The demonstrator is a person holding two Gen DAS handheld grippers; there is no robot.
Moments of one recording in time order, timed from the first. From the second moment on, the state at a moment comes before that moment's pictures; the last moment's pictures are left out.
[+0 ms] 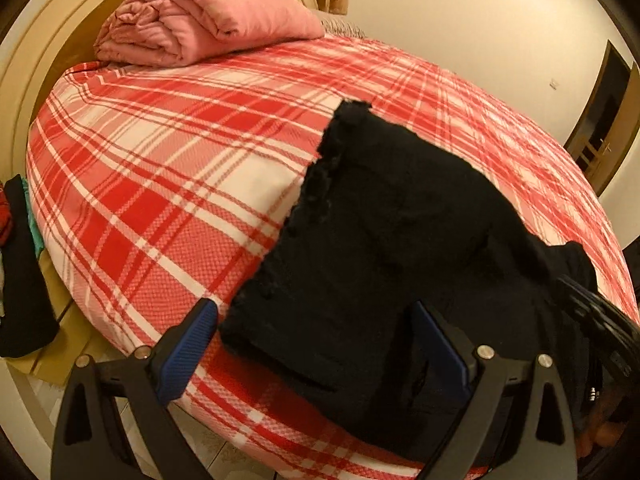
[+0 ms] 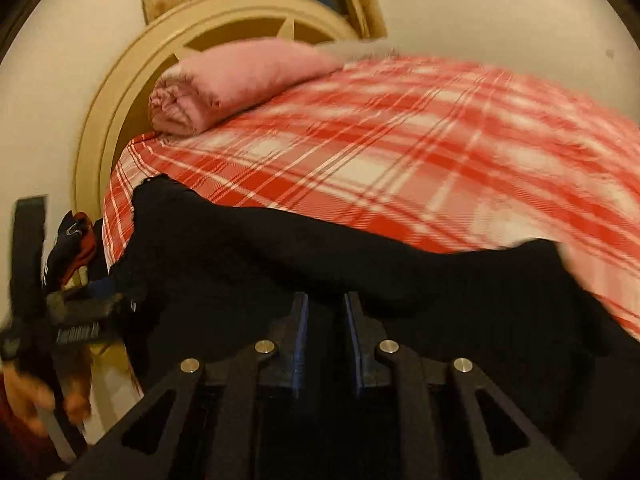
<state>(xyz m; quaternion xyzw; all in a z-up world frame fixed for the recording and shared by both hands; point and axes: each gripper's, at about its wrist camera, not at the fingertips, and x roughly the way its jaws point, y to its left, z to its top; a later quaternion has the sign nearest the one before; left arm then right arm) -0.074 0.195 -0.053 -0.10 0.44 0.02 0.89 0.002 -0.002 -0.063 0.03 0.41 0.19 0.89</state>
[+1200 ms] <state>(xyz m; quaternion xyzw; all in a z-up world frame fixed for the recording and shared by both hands) -0.068 0.189 -0.023 -0.12 0.39 -0.03 0.91 -0.096 -0.115 -0.018 0.15 0.30 0.07 0.94</state>
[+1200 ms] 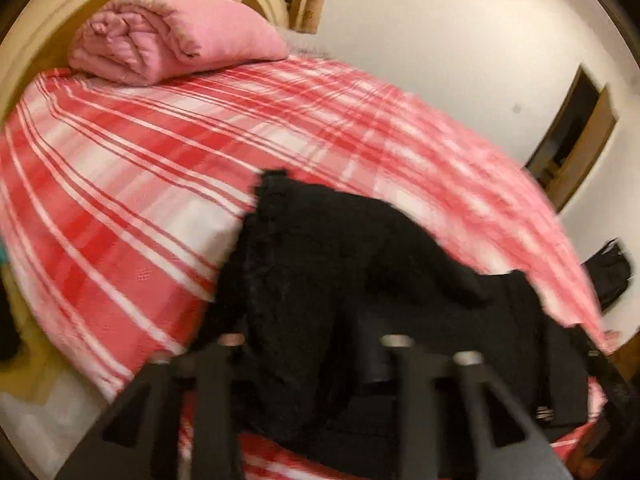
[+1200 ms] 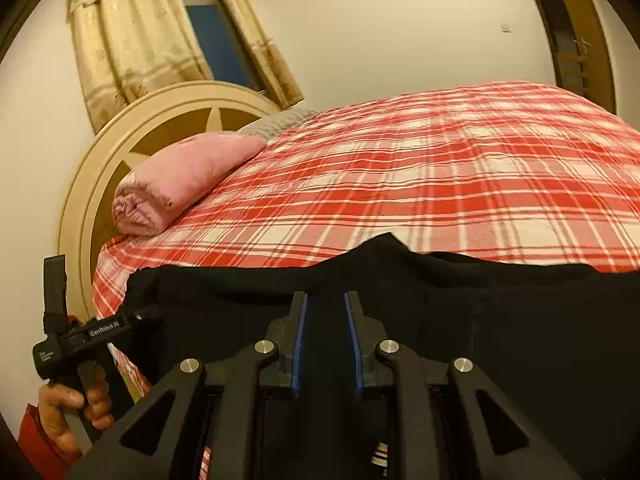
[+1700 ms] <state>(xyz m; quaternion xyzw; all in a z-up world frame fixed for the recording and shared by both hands) -0.132 0.236 -0.044 -0.27 0.36 -0.02 0.89 -0.098 -0.071 -0.021 0.11 0.31 0.14 0.93</state>
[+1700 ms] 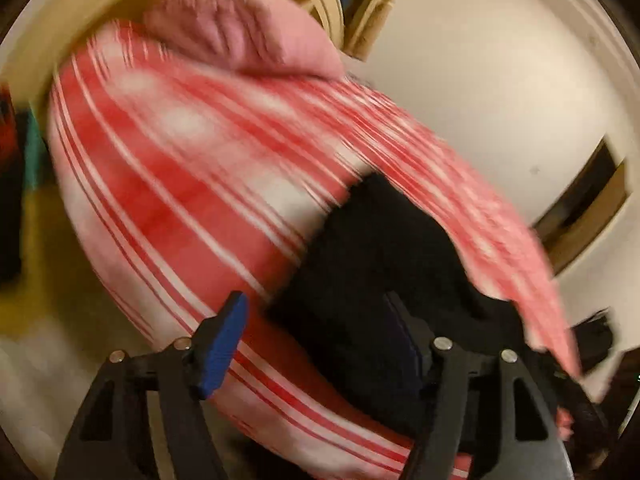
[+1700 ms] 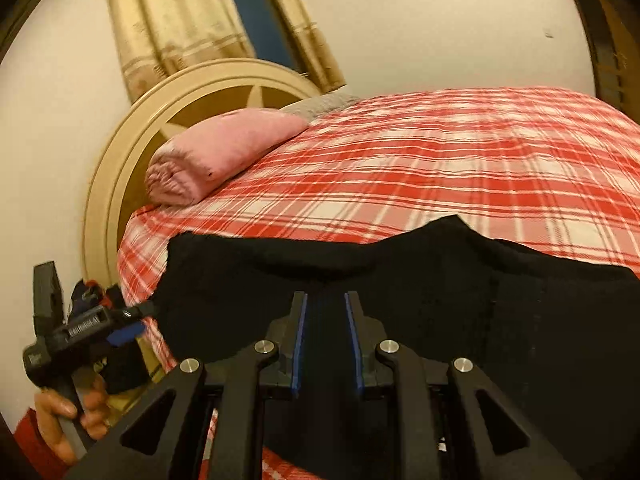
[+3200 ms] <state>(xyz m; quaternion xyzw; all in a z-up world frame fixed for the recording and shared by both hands) -0.150 -0.068 0.058 0.01 0.23 -0.42 0.88 -0.230 -0.340 -0.008 0.32 0.25 -0.09 0.91</state>
